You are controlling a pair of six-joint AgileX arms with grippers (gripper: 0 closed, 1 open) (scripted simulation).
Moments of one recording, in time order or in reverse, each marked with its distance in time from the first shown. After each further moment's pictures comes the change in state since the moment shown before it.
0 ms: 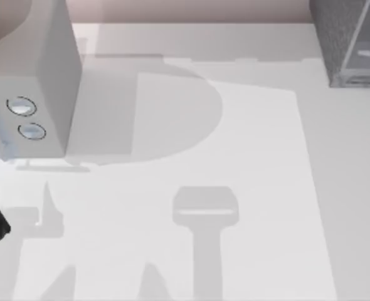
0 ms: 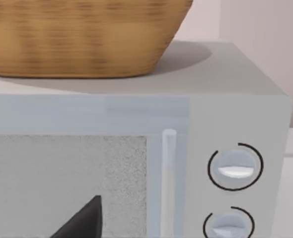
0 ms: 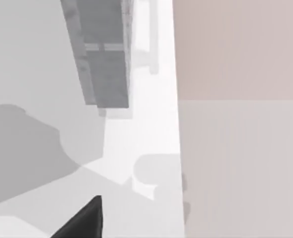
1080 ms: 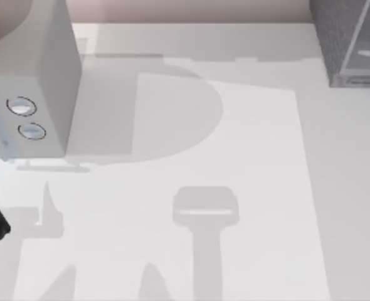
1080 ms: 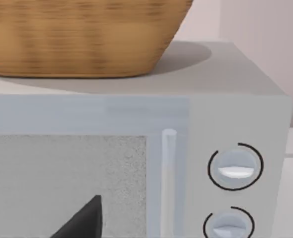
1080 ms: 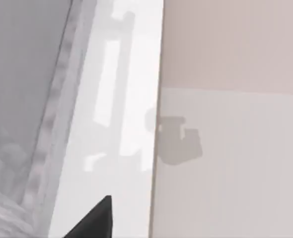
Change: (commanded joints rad) left arm 0.000 0.000 0.000 0.000 0.000 0.000; right arm 0.503 0.036 -0.002 0.604 0.114 0.724
